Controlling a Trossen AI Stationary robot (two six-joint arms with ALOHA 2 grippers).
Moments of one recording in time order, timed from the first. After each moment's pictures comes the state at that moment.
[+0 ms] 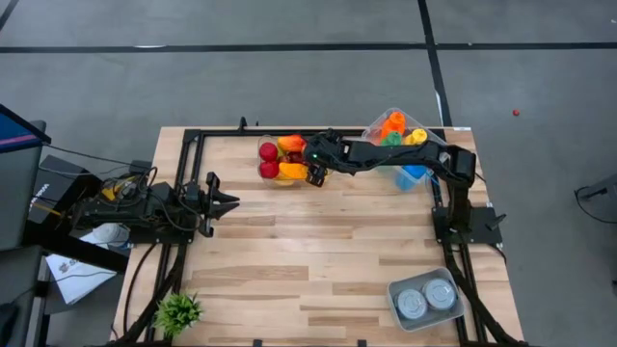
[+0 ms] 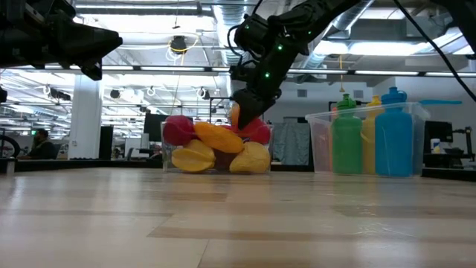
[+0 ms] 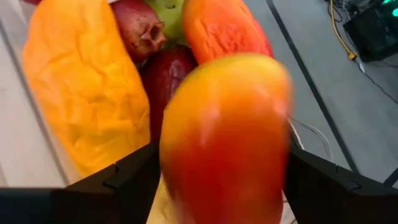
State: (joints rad) left arm 0.01 0.00 0.01 0.16 -0.04 -0.06; right arm -0.27 1.93 1.45 -0.41 0.42 -0.11
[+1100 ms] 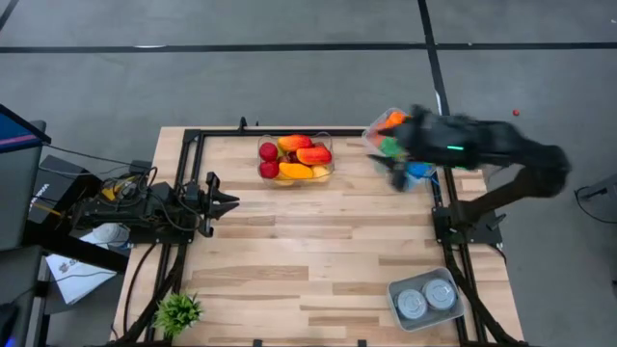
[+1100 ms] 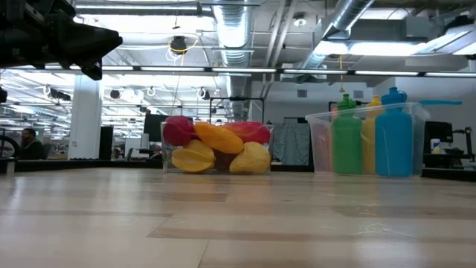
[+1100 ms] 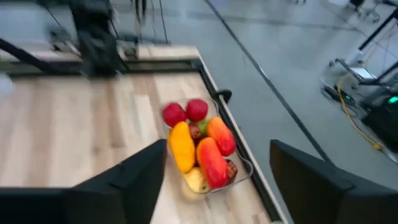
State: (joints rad) left arm 0.01 0.00 0.01 0.16 -0.04 -0.06; right arm 0.04 1.25 1.72 -0.99 0.45 -0.02
